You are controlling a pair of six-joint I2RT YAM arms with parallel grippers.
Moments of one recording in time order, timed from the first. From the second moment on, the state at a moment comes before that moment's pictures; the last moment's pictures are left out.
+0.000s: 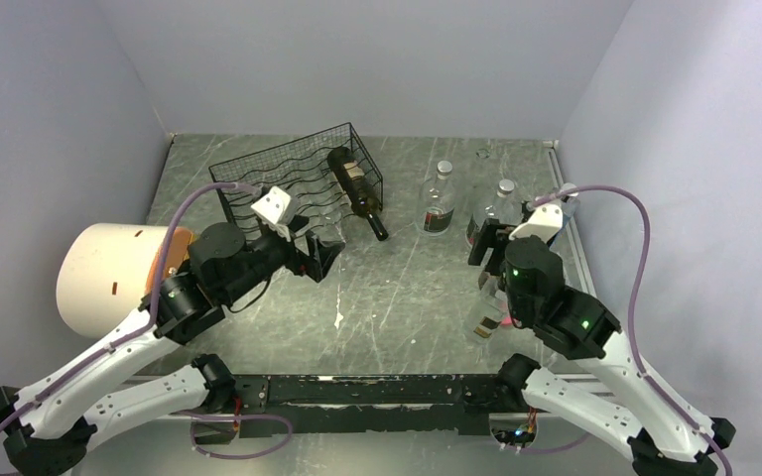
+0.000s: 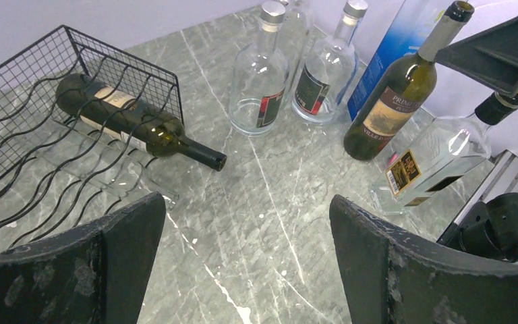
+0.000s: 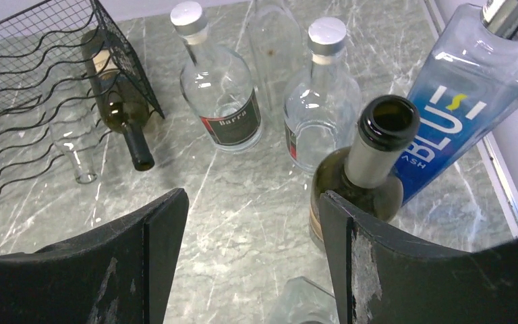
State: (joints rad) left arm -0.87 0.77 0.90 -0.23 -0.13 -0.19; right arm 0.79 0.68 0.95 -0.65 0.79 0.39
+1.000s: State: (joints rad) left arm -0.87 0.89 0.93 -0.17 -0.10 -0.19; right arm 0.79 0.54 0.80 -0.66 0.71 0.31
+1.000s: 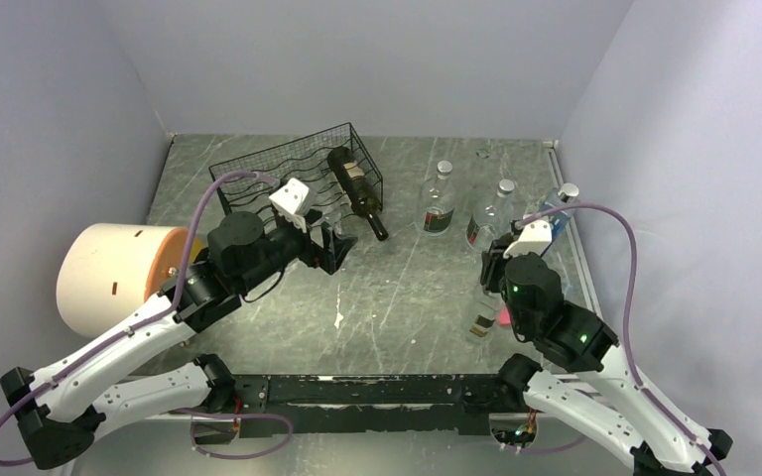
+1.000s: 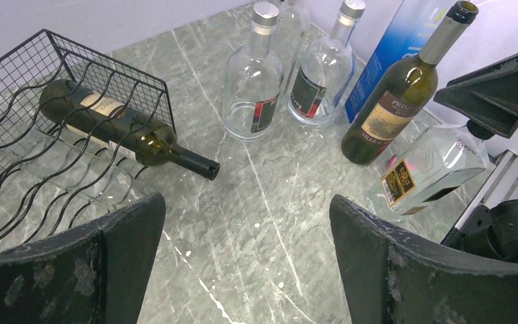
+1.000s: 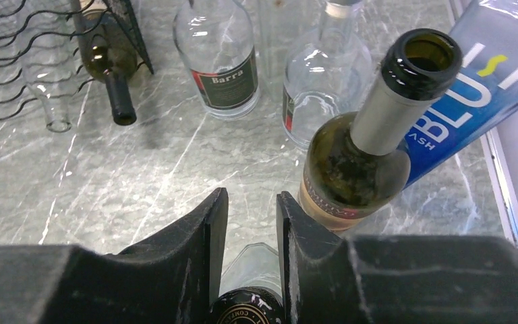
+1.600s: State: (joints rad) left arm -0.87 0.86 0.47 0.27 0.04 -0.16; right arm 0.79 0.72 0.84 -0.42 0.31 0.22
